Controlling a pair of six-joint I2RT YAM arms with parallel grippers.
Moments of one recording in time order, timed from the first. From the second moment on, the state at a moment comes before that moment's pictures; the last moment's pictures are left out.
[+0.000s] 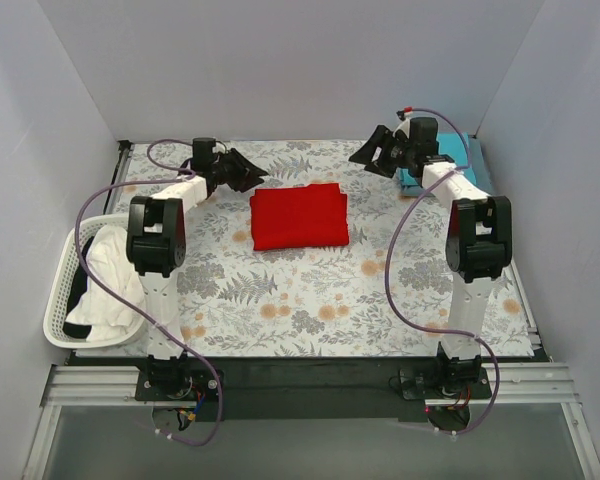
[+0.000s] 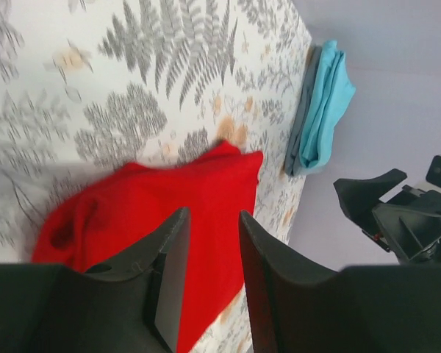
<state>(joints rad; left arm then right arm) -0.10 2.27 1.66 0.02 0.60 -0.99 0.14 2.14 1.67 -0.06 -0.62 0.63</state>
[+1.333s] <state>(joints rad) -0.48 2.01 1.47 -0.33 0.35 -0.88 0.35 2.13 1.42 -0.16 -0.38 0.55</state>
